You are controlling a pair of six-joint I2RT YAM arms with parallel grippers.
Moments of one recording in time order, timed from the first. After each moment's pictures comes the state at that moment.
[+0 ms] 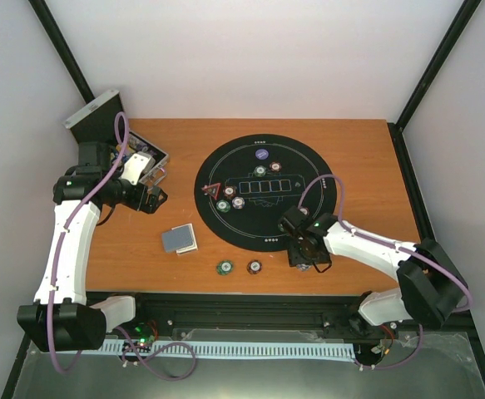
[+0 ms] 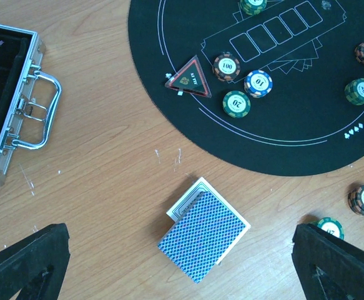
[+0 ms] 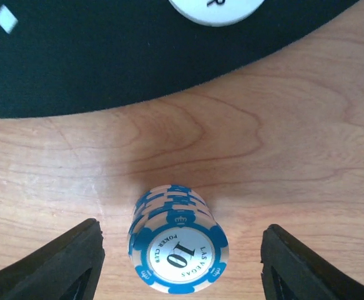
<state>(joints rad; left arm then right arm) 0.07 1.16 1.26 -1.10 0.42 0.37 0.75 1.36 0.78 -0.86 0.13 0.62</state>
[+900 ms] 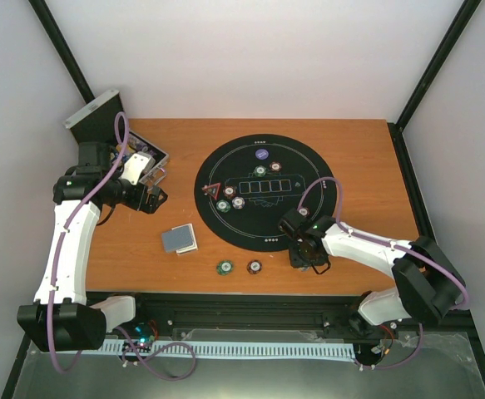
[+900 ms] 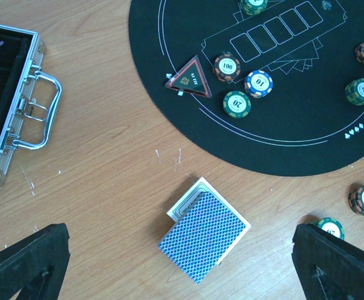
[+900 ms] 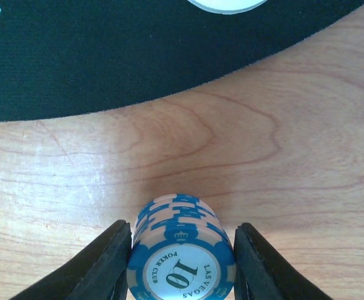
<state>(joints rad) 0.07 1.16 1.26 -1.10 0.42 0.37 0.75 1.39 0.73 -0.79 0.12 0.64</state>
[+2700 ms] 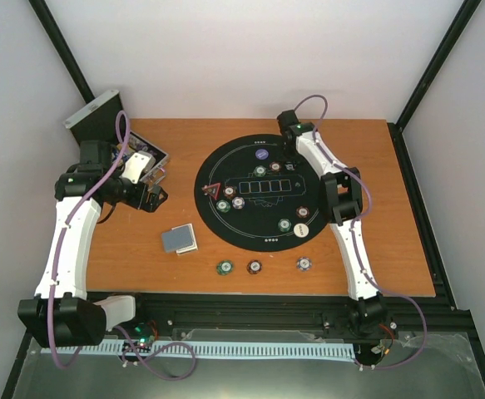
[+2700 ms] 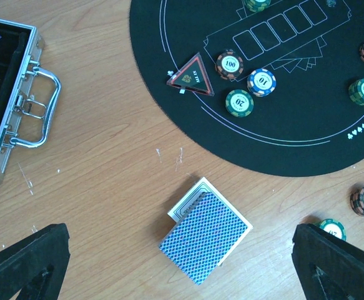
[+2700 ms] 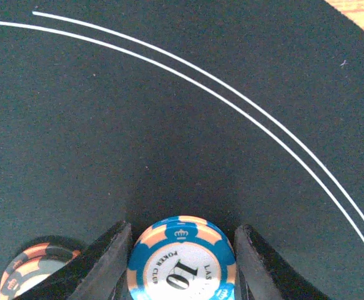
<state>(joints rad) 0.07 1.19 1.27 -1.10 0.41 0.36 0.31 2.61 2.39 -0.99 0.12 0.32</state>
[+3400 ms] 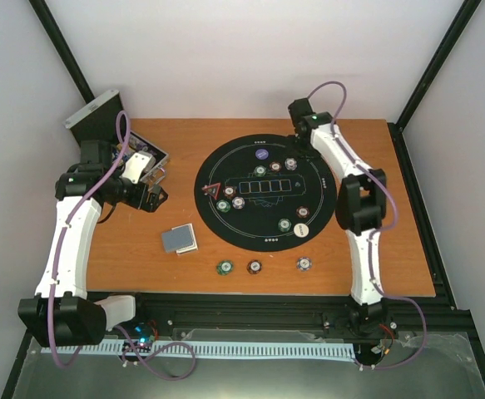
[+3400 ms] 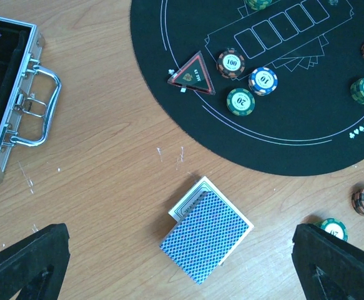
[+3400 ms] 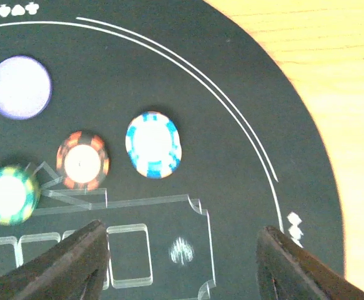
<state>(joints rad) 0.07 1.19 1.27 -1.09 0.41 0.36 0.31 2.33 2.18 -1.04 0.14 0.32</state>
